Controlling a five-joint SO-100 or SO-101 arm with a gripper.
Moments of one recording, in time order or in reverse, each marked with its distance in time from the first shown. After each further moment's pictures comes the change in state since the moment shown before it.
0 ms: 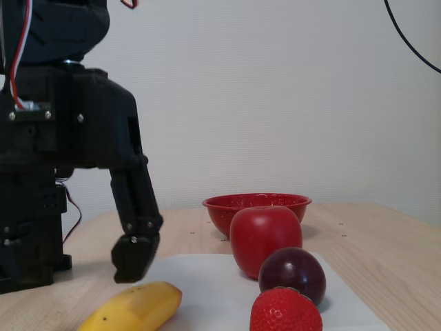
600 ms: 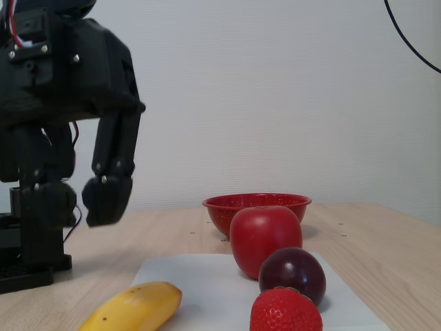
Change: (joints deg) arm 0.9 10.7 2.0 -0.4 -1.1
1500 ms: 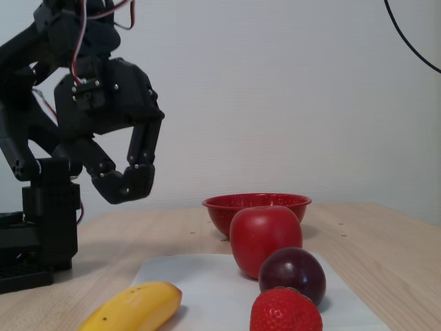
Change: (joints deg) arm 22.1 45.8 46.4 -13.3 -20.3
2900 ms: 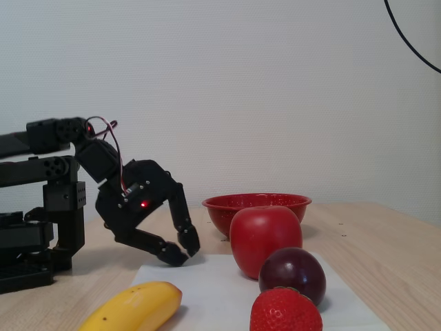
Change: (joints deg) arm 40.6 51.3 69.1 -34.5 -21.0
